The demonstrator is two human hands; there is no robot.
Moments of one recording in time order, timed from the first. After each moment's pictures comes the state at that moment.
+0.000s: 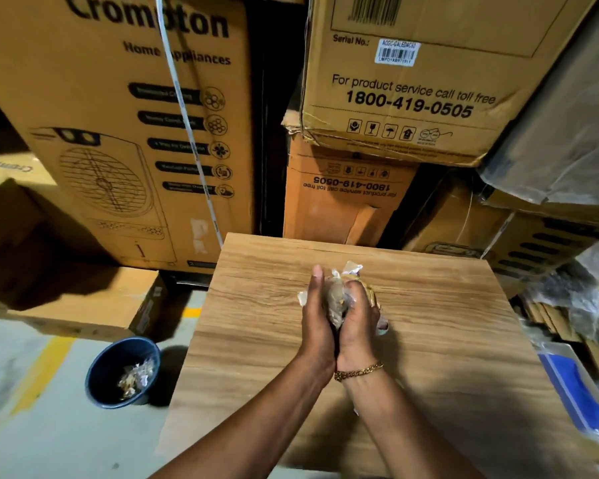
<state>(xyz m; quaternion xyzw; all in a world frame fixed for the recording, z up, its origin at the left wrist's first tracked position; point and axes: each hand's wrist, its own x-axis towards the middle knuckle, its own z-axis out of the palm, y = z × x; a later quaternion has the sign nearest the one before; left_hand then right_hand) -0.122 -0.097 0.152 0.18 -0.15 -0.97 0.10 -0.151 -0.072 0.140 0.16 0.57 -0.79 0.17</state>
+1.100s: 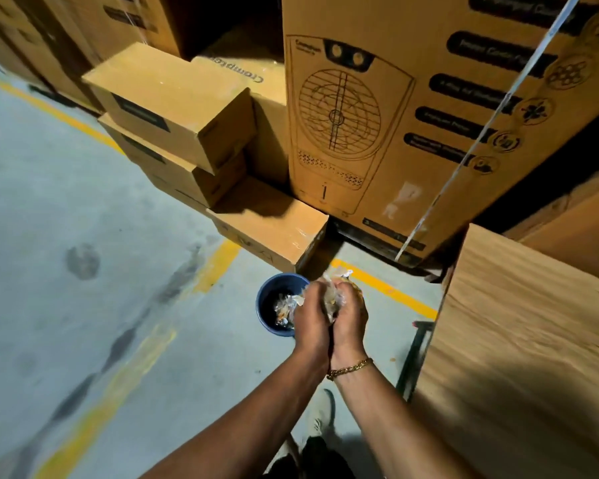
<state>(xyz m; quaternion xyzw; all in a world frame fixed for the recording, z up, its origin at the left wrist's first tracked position) 0.127 -0.505 0.006 0.52 -0.28 -0.77 0.25 0.081 -0.491 0.011 0.11 0.61 -0.67 0.42</state>
